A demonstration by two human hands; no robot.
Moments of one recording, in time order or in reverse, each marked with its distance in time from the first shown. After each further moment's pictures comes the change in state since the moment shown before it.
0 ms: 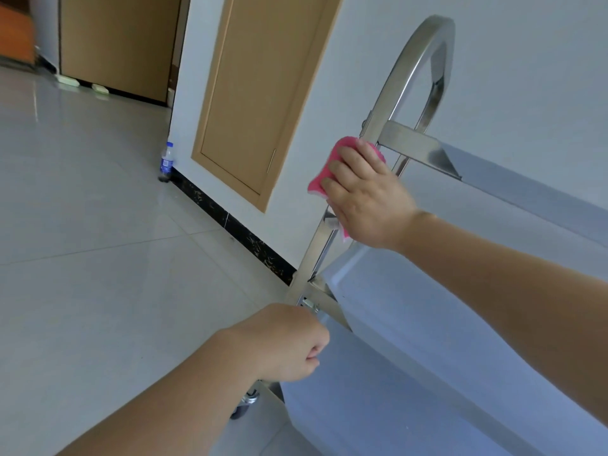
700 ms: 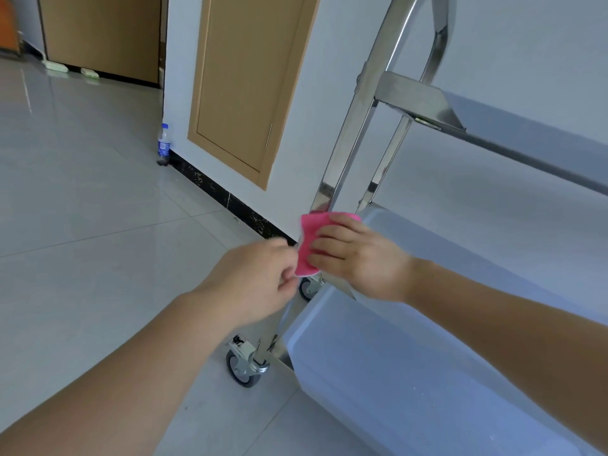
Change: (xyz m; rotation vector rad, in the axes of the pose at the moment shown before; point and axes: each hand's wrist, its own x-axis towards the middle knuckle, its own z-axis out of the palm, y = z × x) left_hand -0.021 -0.023 -0.020 -0.055 0.445 -0.186; right_hand -0.076 -0.073 0.003 0.559 0.038 -0.247
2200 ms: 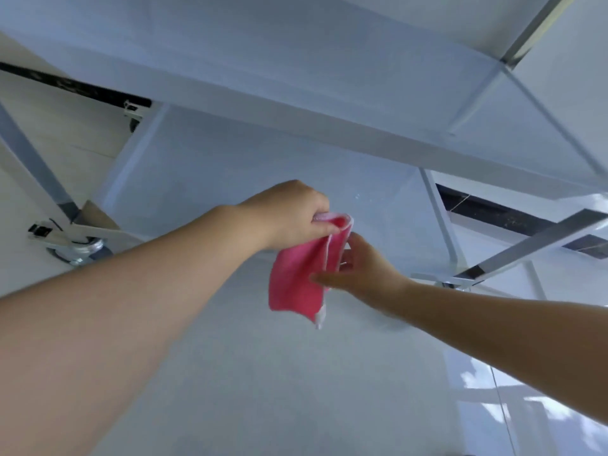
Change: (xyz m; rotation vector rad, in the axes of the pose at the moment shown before) left_hand 0.000 0.208 0.236 -0.392 -0.720 0.450; right_hand -0.280 -0.241 0.013 1.430 -0.023 1.968
